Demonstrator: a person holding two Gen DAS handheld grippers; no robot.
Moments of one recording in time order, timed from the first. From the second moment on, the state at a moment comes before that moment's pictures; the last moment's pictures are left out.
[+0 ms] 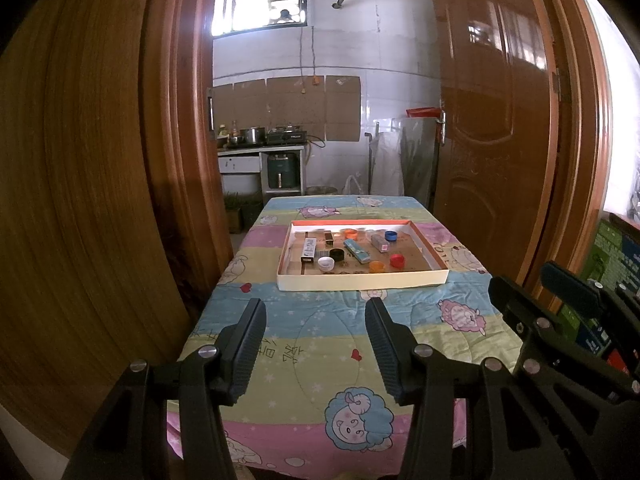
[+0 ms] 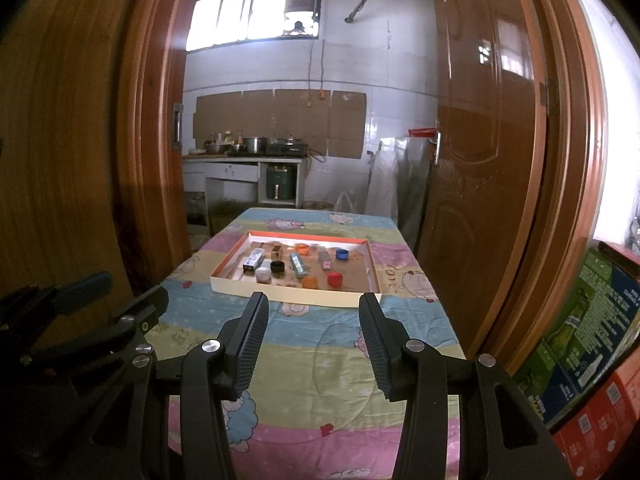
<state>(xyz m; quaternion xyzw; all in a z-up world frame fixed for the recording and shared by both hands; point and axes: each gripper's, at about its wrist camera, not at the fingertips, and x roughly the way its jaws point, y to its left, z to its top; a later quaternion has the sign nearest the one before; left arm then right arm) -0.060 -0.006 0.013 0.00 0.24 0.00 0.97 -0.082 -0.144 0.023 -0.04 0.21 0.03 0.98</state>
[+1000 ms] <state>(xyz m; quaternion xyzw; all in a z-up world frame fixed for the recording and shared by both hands) -0.060 -0.006 0.013 0.00 0.24 0.00 0.97 -0.080 -0.146 0.024 -0.03 0.20 0.02 0.98</state>
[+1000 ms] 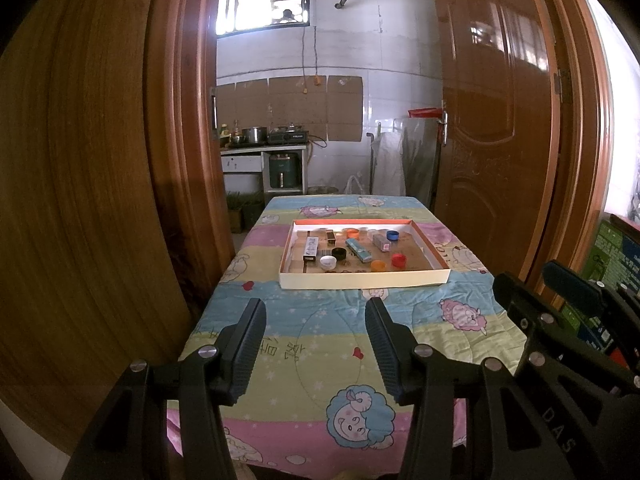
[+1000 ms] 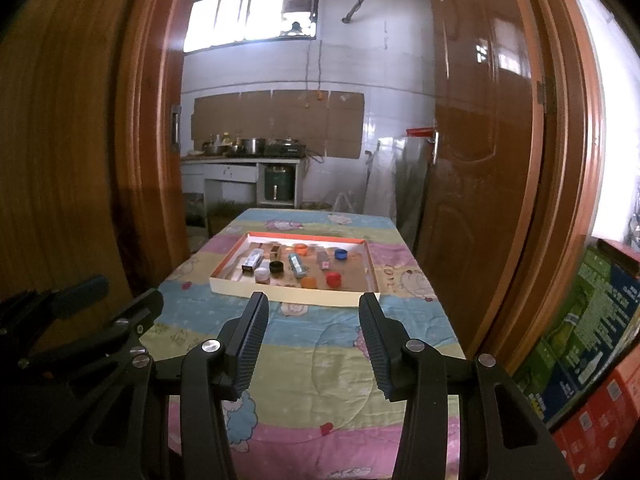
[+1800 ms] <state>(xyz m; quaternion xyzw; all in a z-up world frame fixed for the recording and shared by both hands) -0.063 -0.005 0.011 0.00 0.24 0.00 0.97 -0.080 -0.146 0.023 -0.03 0.21 0.03 0.98</state>
